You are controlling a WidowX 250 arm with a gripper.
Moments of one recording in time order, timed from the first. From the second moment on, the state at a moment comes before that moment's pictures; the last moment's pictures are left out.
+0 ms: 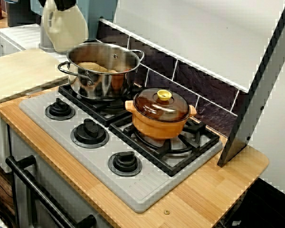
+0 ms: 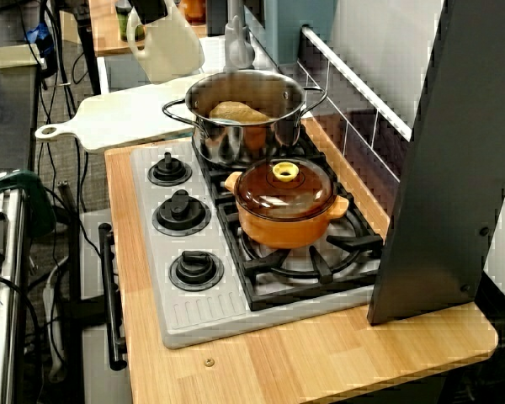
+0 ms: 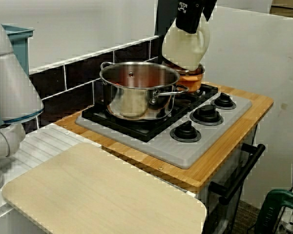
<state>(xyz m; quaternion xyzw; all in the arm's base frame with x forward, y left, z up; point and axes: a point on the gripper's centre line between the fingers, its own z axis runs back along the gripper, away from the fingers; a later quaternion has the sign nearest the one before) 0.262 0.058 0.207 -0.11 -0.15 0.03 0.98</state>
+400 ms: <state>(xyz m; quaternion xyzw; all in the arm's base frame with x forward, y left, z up) 0.279 0.046 0.200 -0.11 -0.15 0.04 0.98</state>
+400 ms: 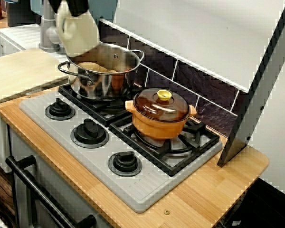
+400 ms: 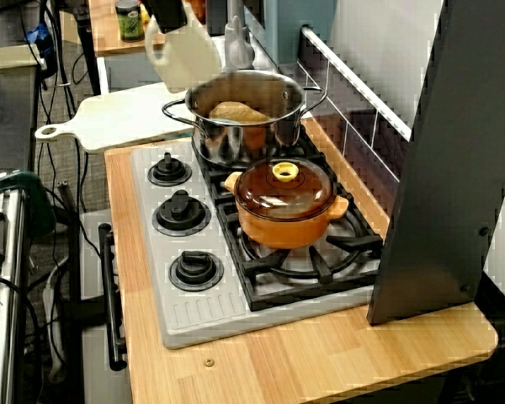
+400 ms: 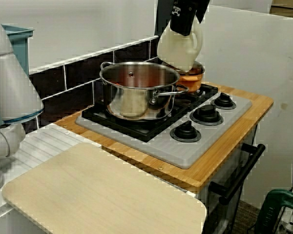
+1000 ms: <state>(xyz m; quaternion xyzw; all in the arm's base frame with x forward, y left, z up) 0.307 0.041 0.205 -0.11 -0.17 0.06 0.98</state>
